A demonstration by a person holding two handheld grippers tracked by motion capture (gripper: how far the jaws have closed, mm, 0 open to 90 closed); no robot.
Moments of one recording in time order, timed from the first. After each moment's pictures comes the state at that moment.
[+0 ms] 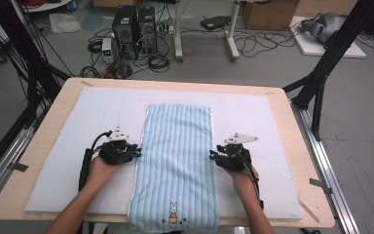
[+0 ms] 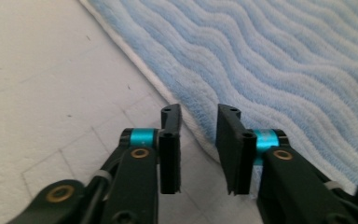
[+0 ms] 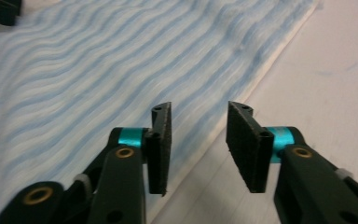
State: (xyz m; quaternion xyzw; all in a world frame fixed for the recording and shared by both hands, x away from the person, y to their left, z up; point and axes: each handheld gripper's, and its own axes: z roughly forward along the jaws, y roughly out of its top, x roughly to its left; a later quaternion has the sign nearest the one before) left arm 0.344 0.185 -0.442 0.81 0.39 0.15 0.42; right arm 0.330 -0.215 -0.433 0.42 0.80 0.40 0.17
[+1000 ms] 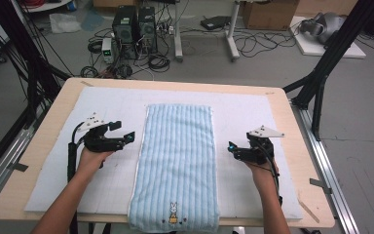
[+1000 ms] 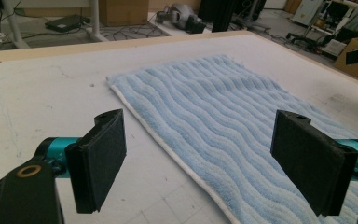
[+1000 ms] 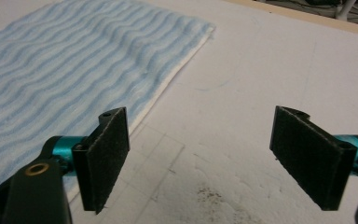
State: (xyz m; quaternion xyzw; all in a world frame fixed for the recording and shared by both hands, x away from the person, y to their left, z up) left arm 0.358 0.224 -0.419 0.71 0.38 0.16 0.57; right arm 0.335 -0.280 -0.414 0.45 0.75 0.42 0.24
